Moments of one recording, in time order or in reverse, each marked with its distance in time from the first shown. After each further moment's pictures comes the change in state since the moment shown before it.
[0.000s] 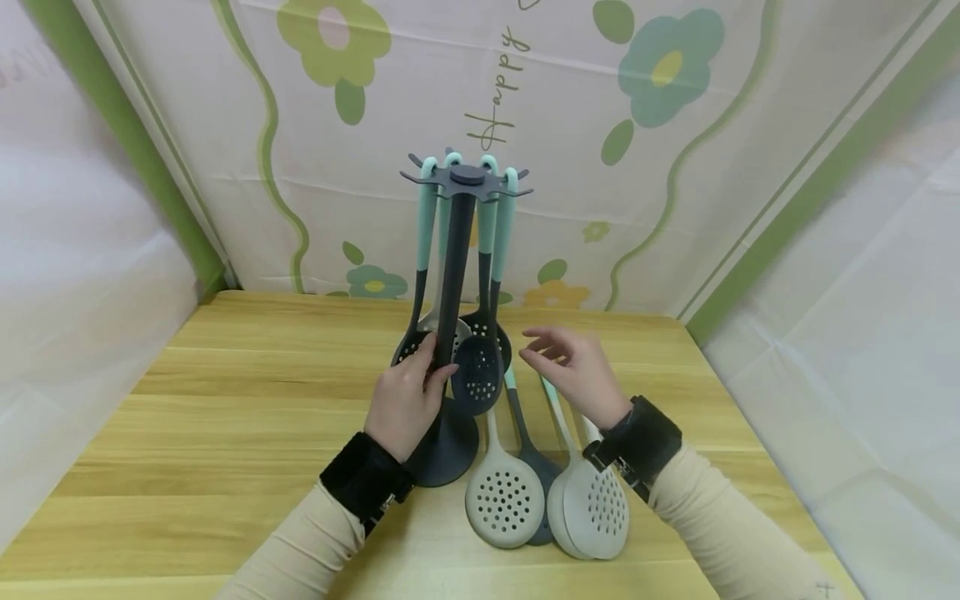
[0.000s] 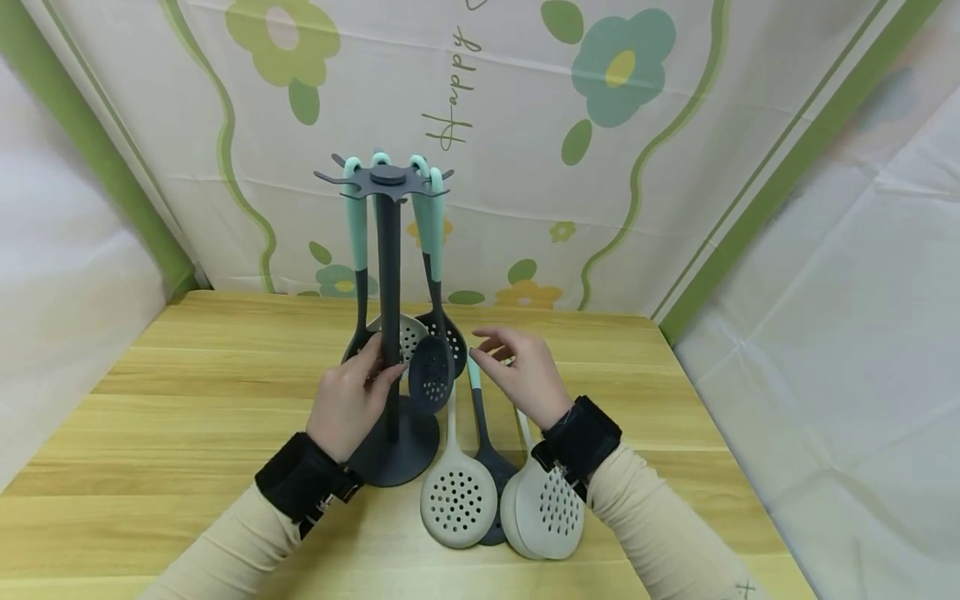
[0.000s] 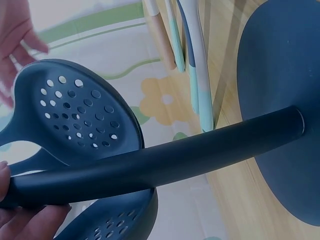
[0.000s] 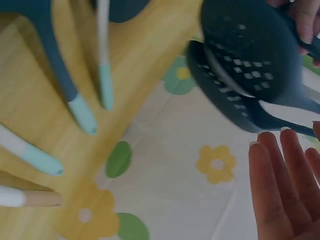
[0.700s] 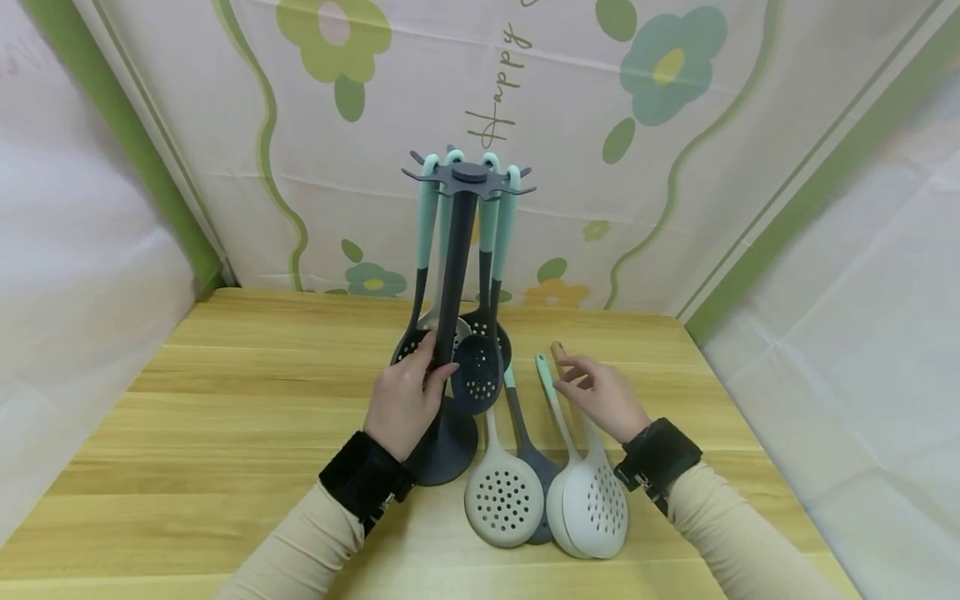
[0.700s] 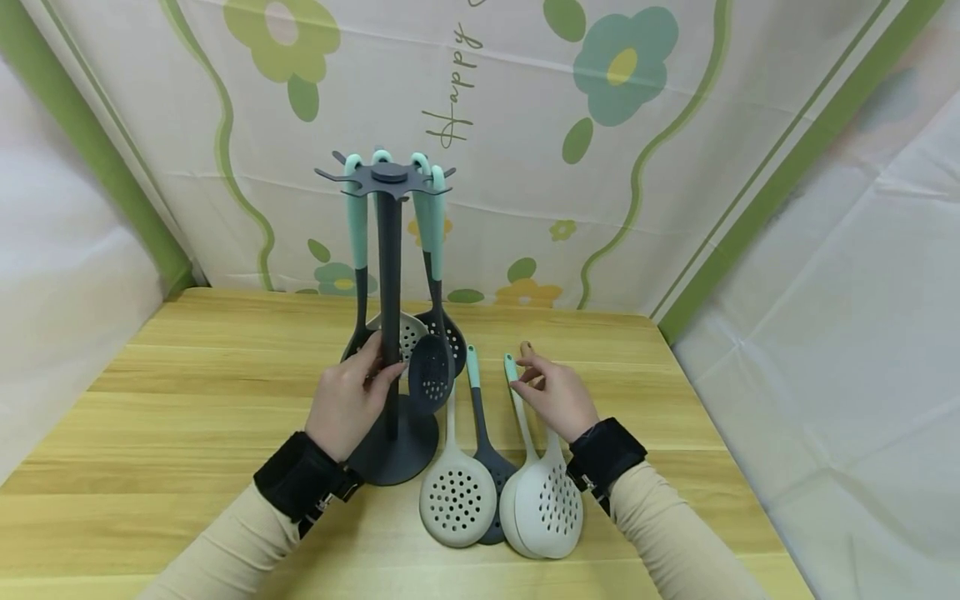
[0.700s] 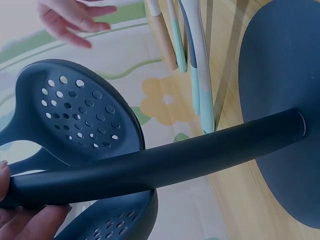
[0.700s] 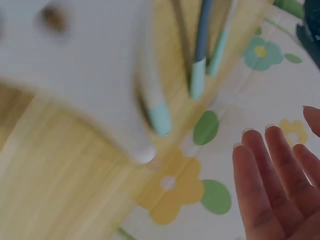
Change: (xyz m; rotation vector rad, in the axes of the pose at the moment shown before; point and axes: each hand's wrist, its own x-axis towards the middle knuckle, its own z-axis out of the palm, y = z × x) left_hand 0.000 -0.002 0.000 0.007 0.001 -0.003; right_hand -0.027 0.068 -0.005 -0.194 -0.085 0.215
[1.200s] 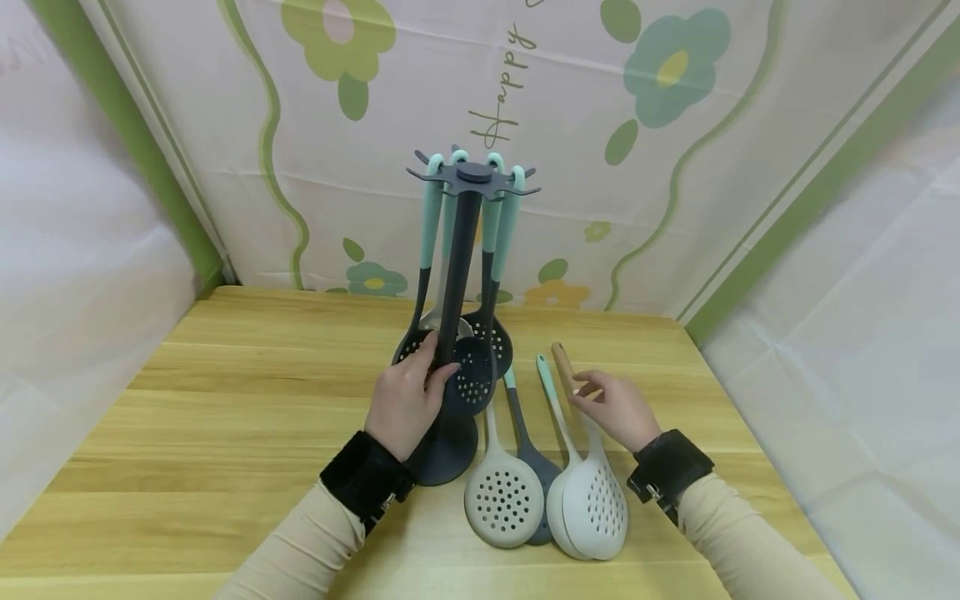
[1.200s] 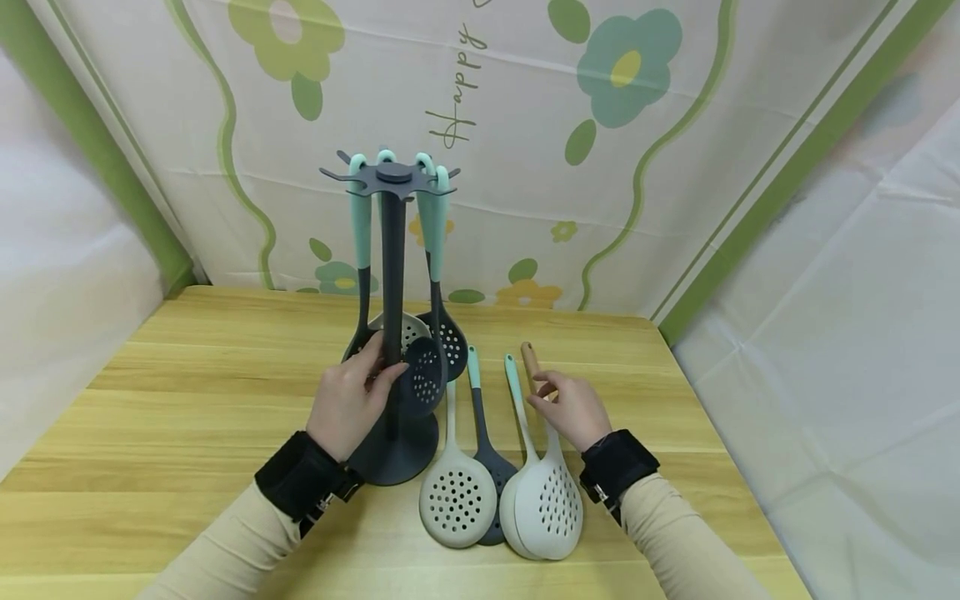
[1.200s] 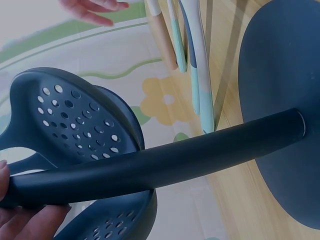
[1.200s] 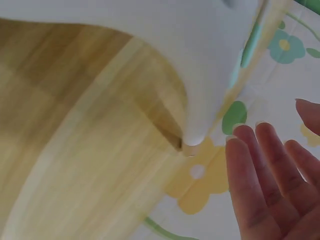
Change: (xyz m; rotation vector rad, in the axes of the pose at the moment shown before) left_hand 0.000 0.000 0.001 -0.008 -0.001 -0.009; right_hand -0.008 0.021 -0.001 -0.092 -0.030 0.054
